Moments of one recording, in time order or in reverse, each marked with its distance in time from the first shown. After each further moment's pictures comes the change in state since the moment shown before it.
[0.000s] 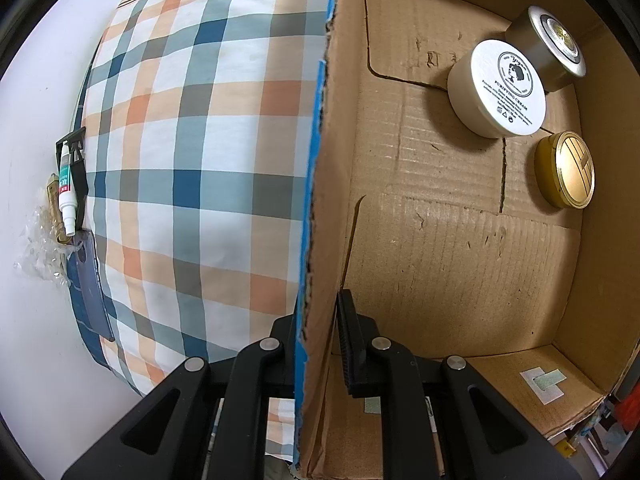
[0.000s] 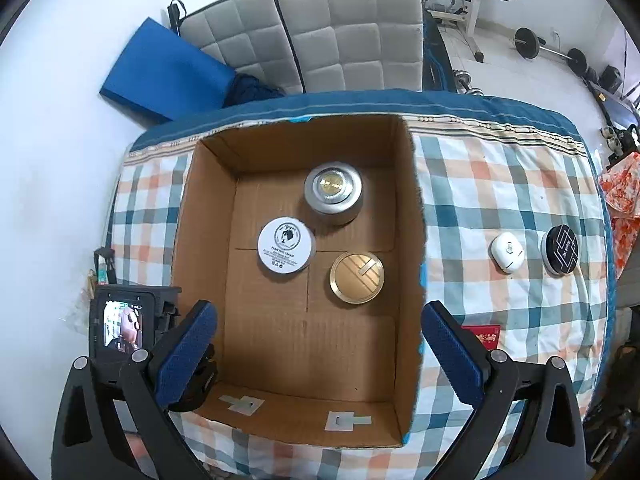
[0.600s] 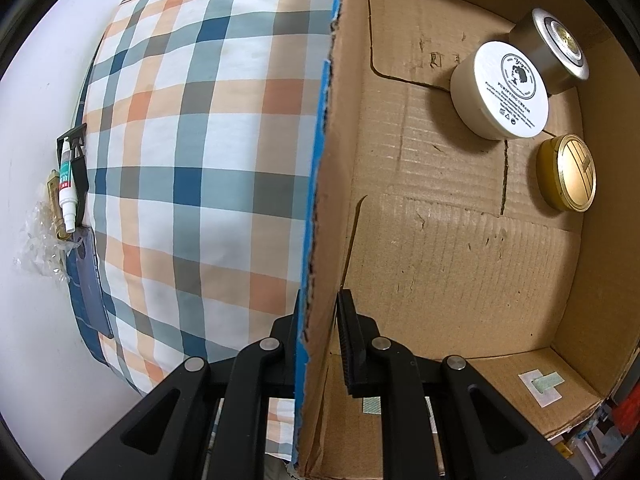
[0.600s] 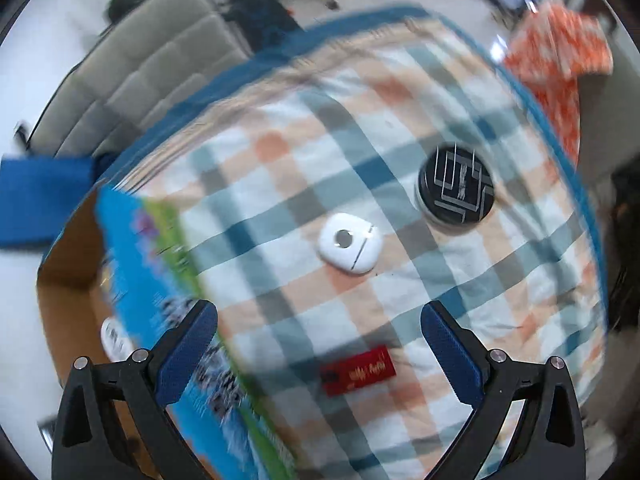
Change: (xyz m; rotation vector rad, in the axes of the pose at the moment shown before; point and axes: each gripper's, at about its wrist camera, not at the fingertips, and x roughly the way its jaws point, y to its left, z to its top) left arm 0.000 -0.002 0.002 -0.014 0.004 0.005; right arm 0.075 -0.231 0.006 0.520 0.043 -0.124
